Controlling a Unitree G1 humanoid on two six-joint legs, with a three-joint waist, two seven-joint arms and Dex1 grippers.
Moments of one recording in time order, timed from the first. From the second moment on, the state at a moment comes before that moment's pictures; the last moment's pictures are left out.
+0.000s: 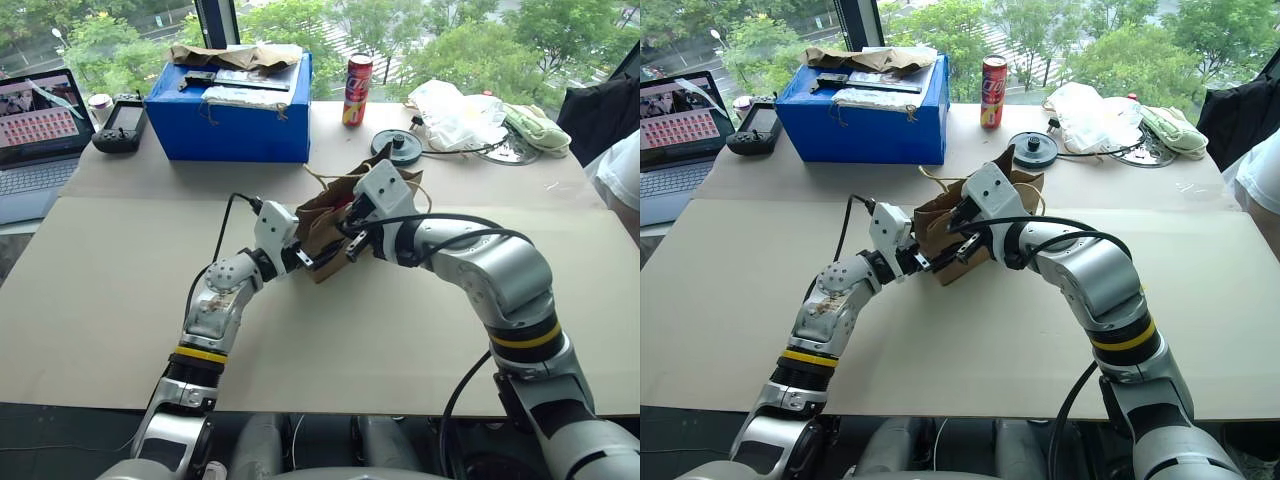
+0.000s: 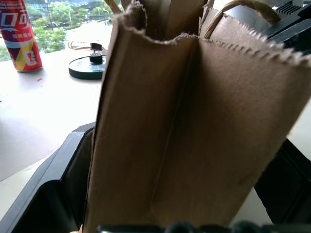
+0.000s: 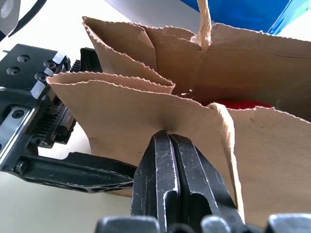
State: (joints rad) left arm -0.46 0.20 -0.09 0.11 -0.23 0.17 -0.64; right arm -0.74 -0.44 0.24 -0.38 0.37 1.16 0.40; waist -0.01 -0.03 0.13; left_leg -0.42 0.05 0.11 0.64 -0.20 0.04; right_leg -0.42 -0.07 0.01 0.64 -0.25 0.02
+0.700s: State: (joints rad) left arm -0.42 0.17 -0.09 0.09 -0.20 0.07 -0.57; right arm -0.75 -0.45 0.24 -0.36 0.36 1.16 0.40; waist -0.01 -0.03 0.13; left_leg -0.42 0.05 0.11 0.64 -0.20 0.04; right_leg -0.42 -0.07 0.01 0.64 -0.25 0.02
